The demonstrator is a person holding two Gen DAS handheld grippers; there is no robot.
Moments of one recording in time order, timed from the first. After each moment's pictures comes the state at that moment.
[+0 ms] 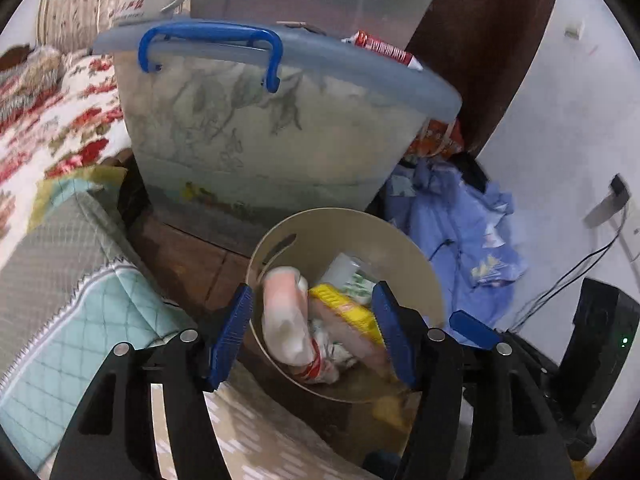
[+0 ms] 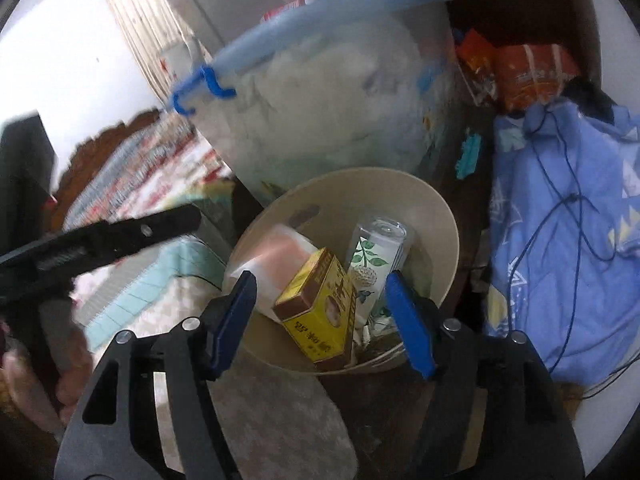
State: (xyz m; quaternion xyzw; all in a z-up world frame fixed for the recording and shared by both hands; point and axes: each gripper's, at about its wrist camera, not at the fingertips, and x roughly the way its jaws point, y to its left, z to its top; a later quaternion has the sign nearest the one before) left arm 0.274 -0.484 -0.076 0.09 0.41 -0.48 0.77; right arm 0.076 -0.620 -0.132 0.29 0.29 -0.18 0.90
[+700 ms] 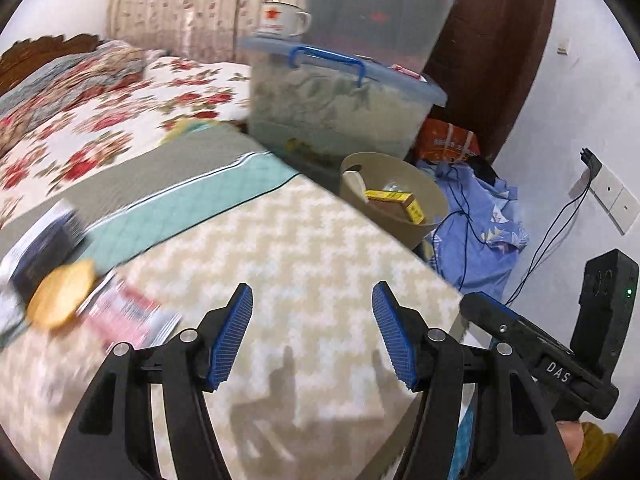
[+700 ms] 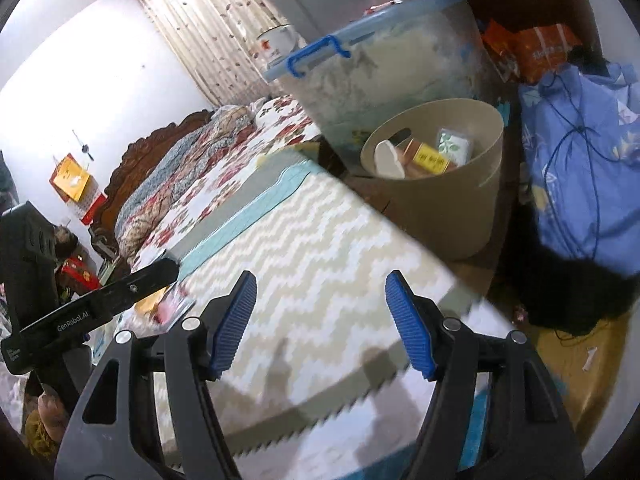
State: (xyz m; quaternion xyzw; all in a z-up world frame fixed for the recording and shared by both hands) left arm 0.154 -0.213 -0.068 0.06 0.38 -0.40 0.83; right arm -0.022 -0.429 -0.124 0.31 0.26 -0.12 0.90
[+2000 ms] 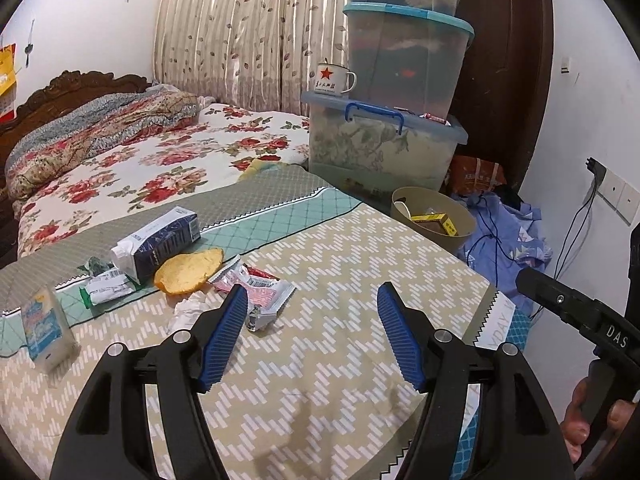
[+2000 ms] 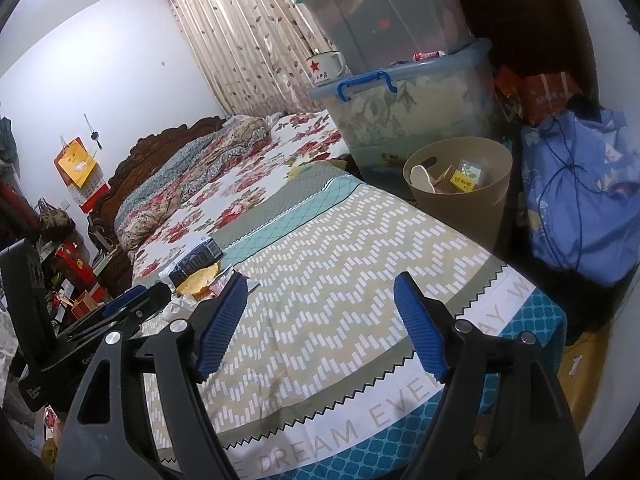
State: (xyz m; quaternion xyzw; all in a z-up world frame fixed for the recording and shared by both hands) left arm 0.108 -0.103 -0.038 0.07 0.29 -0.35 0.89; right arm -0.055 -0.332 -0.063 0.26 0.24 -0.14 0.93
